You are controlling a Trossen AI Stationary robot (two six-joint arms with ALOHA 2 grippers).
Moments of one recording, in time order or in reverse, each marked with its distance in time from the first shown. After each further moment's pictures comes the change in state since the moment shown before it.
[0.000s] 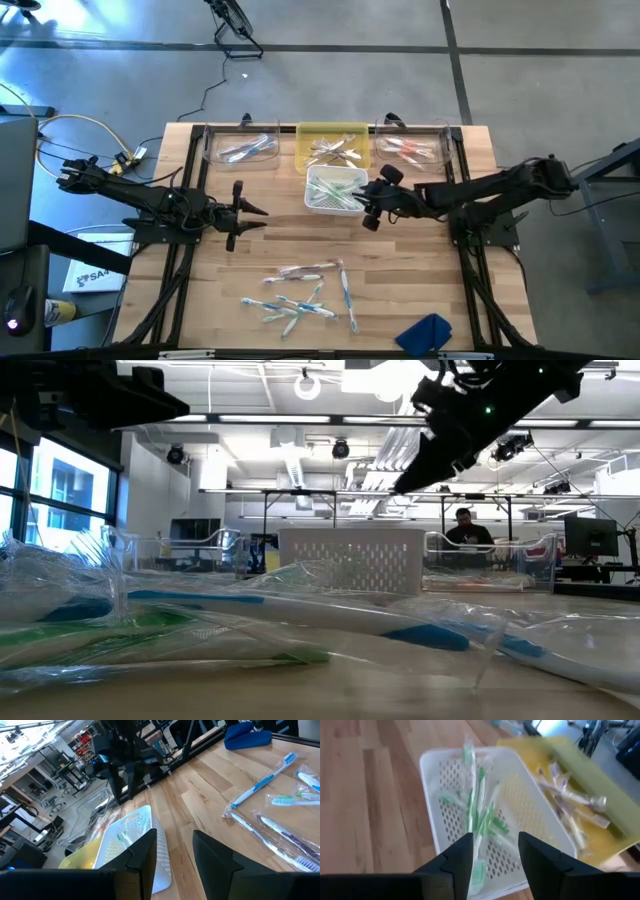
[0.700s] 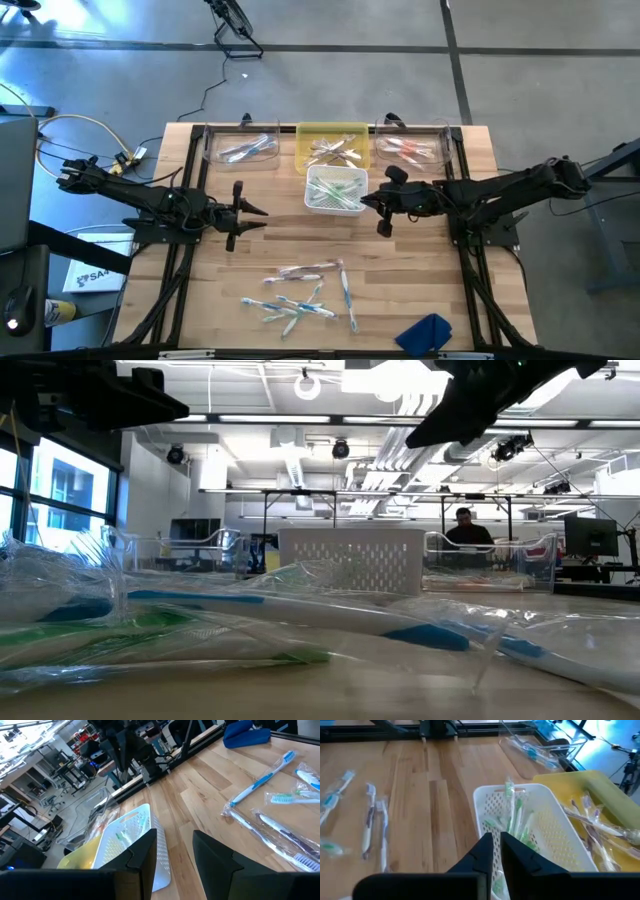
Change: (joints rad) left arm 0.000 0.000 0.000 -0.008 0.003 0.000; right arm 0.042 -0.188 -0.001 -0.034 -0.161 -0.030
